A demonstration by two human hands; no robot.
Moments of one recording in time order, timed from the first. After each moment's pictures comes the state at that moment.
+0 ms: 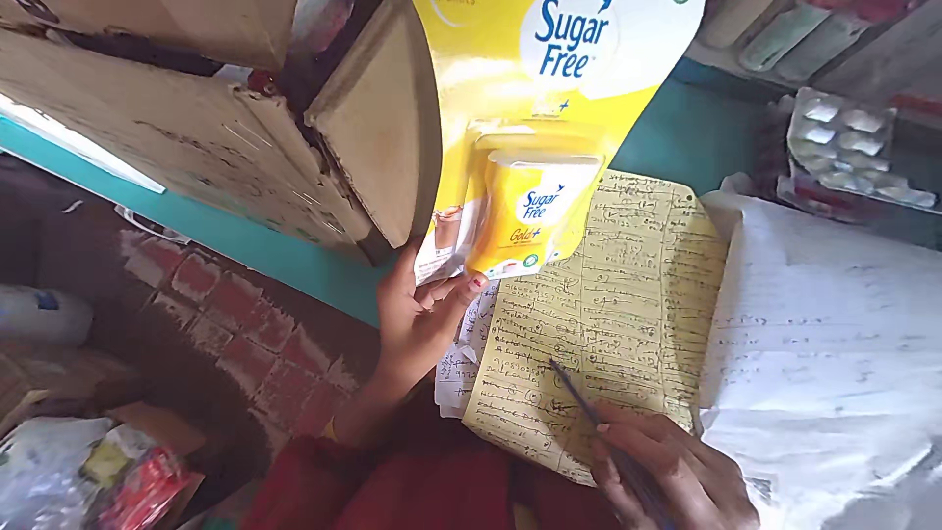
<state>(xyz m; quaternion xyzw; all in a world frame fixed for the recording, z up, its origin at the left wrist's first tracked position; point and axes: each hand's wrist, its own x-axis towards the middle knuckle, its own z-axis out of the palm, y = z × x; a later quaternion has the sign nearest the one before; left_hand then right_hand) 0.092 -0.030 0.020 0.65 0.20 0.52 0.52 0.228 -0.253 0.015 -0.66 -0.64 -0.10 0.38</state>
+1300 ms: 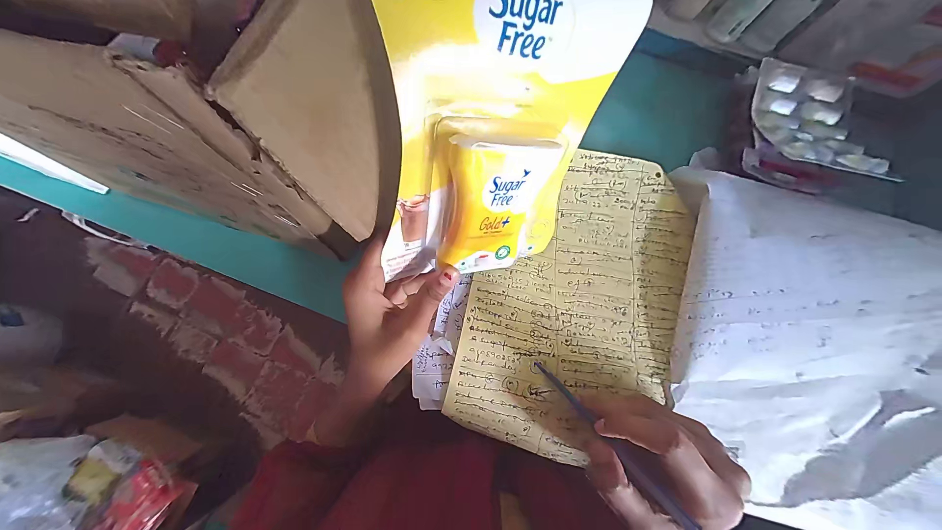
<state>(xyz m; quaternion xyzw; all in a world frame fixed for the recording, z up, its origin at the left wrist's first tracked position) 0.090 -0.028 0.016 0.66 0.16 0.52 0.52 0.232 -0.258 0.014 -0.63 -0.61 -0.03 0.48</state>
